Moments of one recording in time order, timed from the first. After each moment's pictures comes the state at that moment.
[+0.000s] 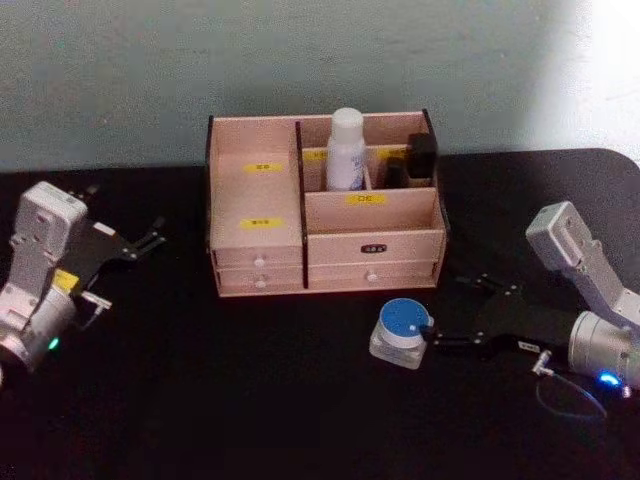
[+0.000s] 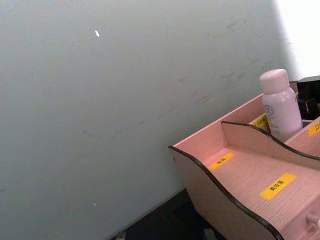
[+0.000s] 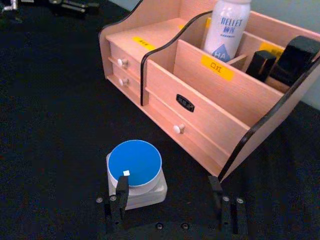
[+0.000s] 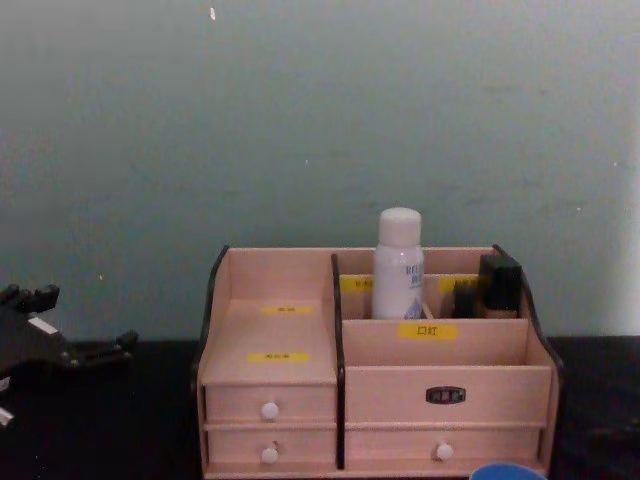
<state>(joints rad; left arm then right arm) -0.20 0.60 0.45 -1.41 -0.25 -0.12 0.03 0.12 0.61 -0.34 -1.57 0.30 0.23 0.60</state>
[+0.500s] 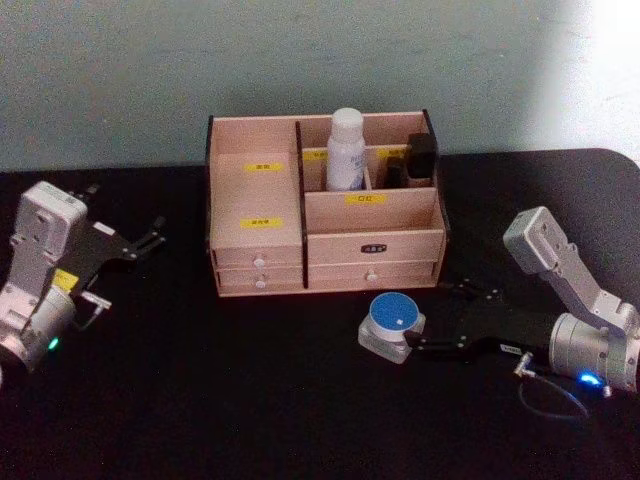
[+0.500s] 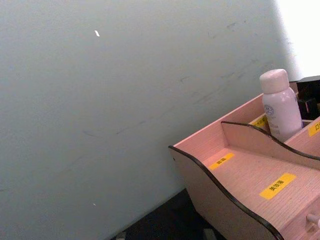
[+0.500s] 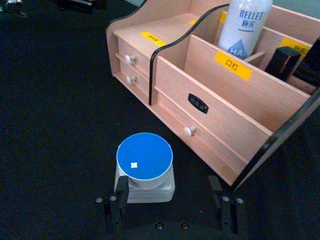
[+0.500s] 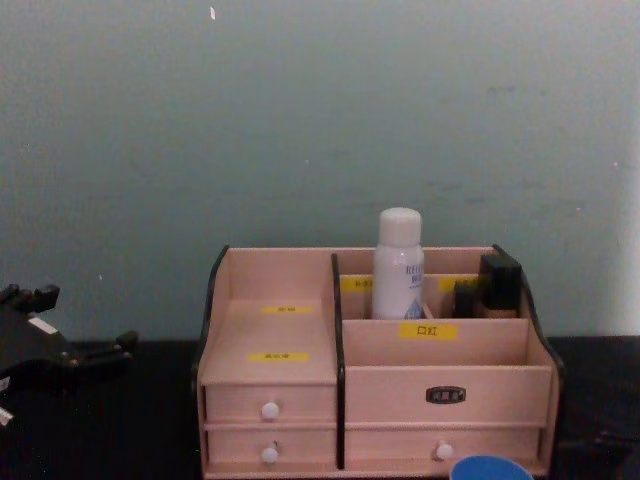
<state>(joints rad) -0.20 0.60 0.45 -1.41 -0.25 -0.12 0.03 0.17 0.60 -0.41 -1.52 0.30 0.21 0.60</state>
